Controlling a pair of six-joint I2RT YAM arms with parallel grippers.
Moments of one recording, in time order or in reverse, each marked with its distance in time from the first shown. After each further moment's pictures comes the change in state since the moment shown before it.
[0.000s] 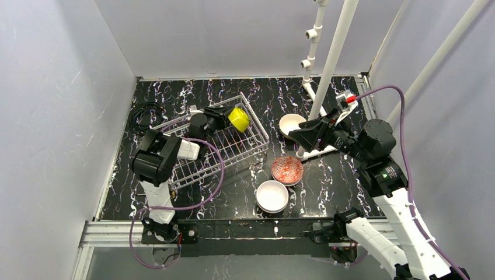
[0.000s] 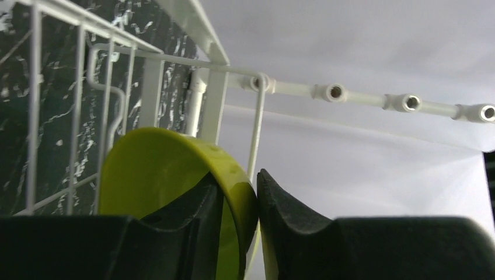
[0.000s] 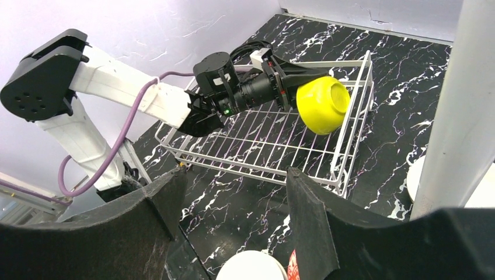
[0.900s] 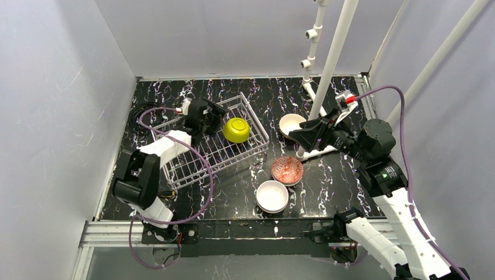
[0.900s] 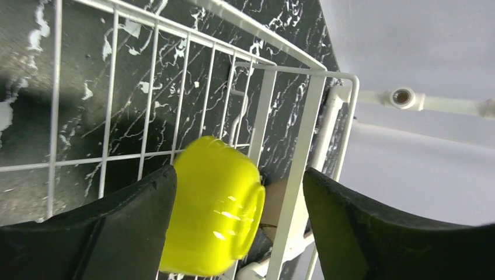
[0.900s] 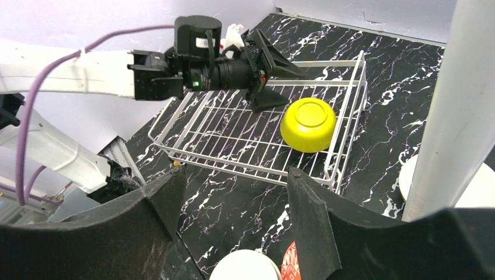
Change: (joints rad) left arm 0.000 -0.283 0.149 -0.888 -0.143 0.359; right arm 0.000 0.001 0.000 -0.010 0.011 -0.025
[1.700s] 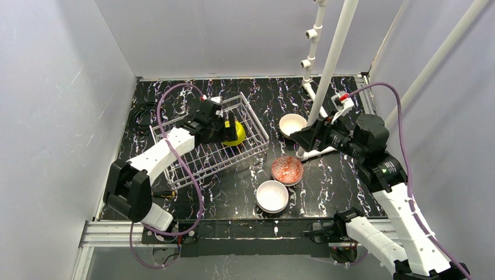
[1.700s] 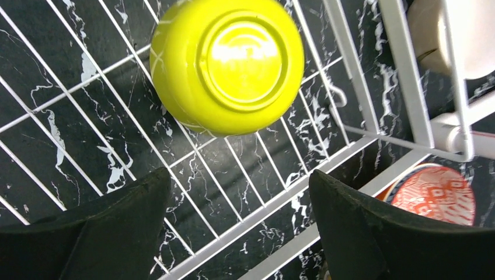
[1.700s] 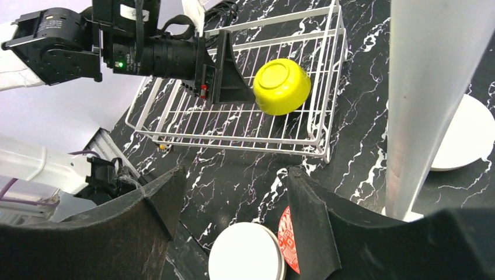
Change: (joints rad) left arm -0.151 -0.135 0.198 -0.637 0.014 0.768; right arm 0.000 0.047 0.045 -0.173 0.073 0.000
